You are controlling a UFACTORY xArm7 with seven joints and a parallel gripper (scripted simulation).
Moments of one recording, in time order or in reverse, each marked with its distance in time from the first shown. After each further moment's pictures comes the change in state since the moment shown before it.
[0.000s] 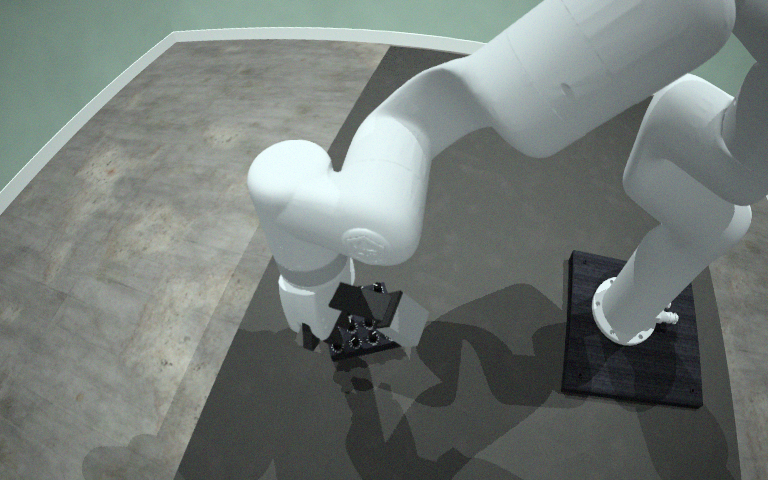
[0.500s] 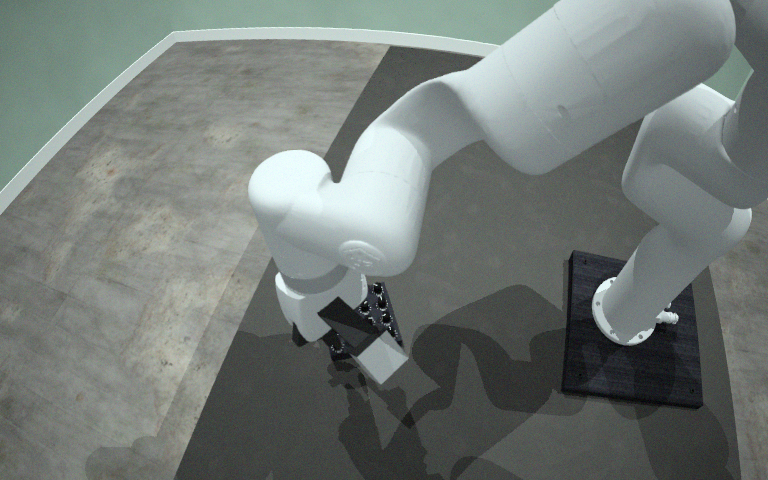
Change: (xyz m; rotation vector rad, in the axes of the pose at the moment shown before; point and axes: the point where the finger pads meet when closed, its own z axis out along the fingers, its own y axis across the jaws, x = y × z) arm 0.005 0.001 0.010 0.012 0.018 0.444
